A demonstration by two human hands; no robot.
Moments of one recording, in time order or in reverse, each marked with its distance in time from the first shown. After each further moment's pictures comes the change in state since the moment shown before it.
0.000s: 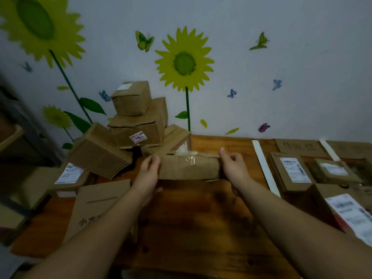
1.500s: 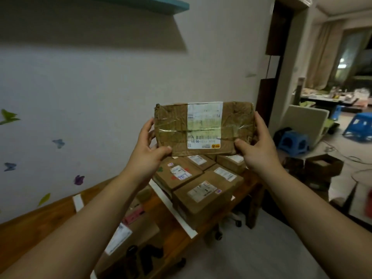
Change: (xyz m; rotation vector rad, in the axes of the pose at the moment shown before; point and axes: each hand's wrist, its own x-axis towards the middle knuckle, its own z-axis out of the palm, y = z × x) left_hand -0.354 0.040 0.510 -0.004 -0.980 0.674; right_hand -0.251 0.019 -0.615 -0.002 0.853 -0.593
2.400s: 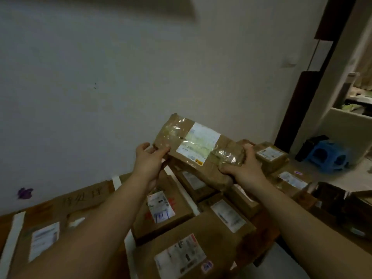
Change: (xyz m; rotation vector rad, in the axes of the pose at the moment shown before) left_hand 0.288 -0.191 0.082 -0.159 0.437 -0.341; right_hand 0.286 0.235 0.061 0.047 -0.355 0.320
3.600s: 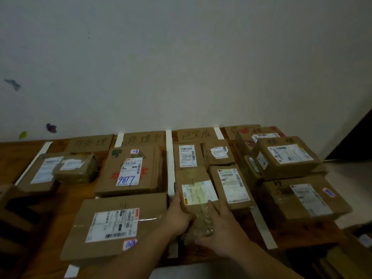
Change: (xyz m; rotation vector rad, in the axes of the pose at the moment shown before) left_hand -0.053 -0.240 0.172 0.540 0.057 -0.306; right_hand 0.050 0.203 -0.119 -0.861 -0.845 -0.172
